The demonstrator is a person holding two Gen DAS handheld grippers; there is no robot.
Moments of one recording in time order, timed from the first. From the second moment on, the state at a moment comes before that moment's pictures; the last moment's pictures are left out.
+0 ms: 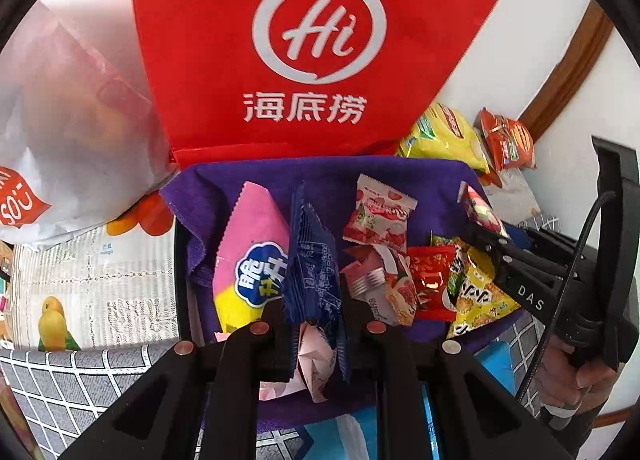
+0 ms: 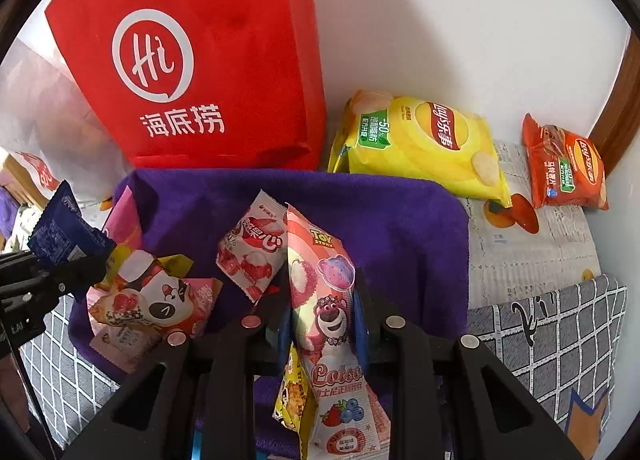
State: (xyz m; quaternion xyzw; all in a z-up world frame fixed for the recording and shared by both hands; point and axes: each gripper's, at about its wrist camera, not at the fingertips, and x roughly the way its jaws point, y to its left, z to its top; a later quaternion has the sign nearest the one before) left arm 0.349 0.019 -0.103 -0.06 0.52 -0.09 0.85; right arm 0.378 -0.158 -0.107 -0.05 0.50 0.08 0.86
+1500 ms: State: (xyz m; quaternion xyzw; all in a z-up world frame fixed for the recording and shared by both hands) left arm 0.280 -0.005 -0.018 -0.04 0.43 -0.10 0.90; right arm 0.271 -0.154 0.002 -0.06 0.42 0.06 0.90
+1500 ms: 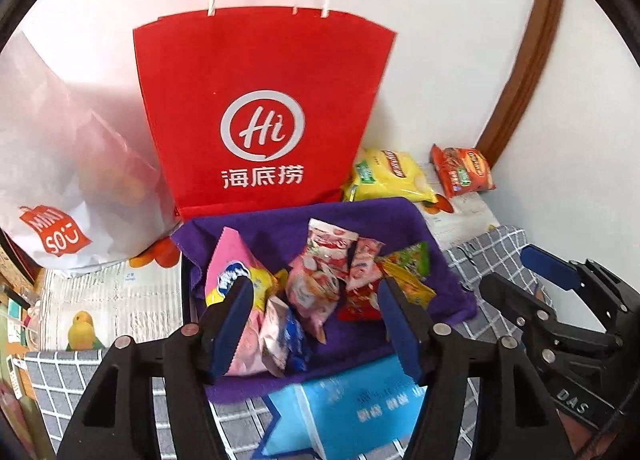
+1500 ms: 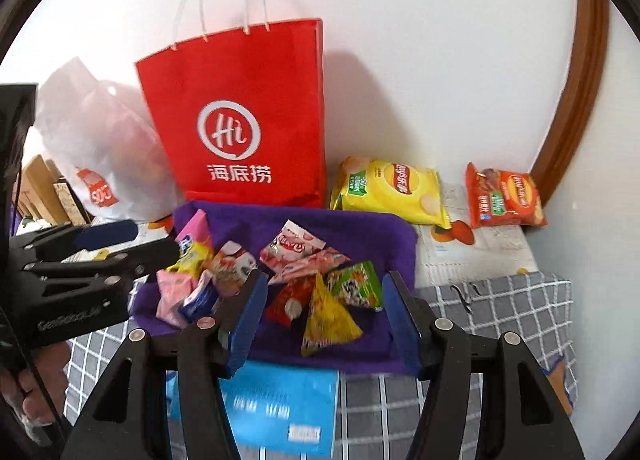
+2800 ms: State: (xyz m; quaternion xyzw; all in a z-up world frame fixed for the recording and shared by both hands) left arm 0.026 -0.043 0.009 -0.01 0.37 -0.06 0.93; right arm 0.019 -0.226 0.042 0.01 0.36 0.03 0.93
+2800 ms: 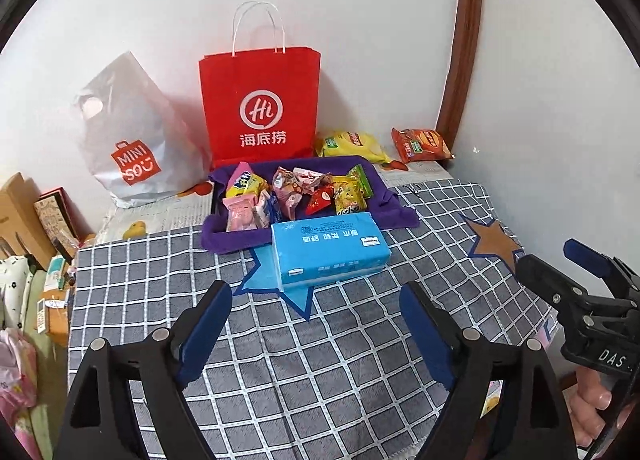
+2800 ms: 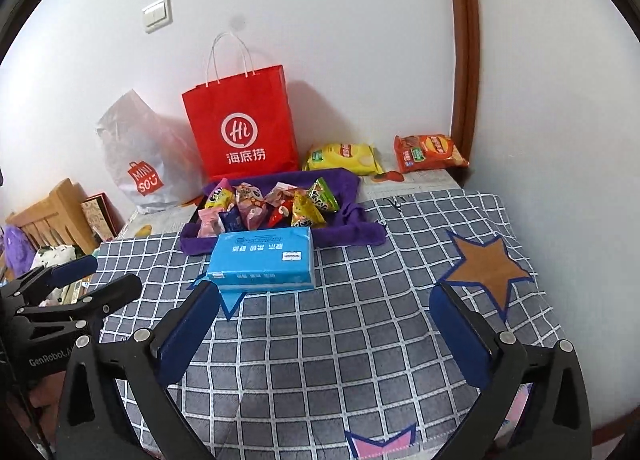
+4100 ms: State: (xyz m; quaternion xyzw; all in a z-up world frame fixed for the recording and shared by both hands) left arm 0.014 -0.035 0.017 -0.02 0.36 -0.05 0.93; right arm -0.005 -0.212 0.052 0.00 0.35 0.03 0.94
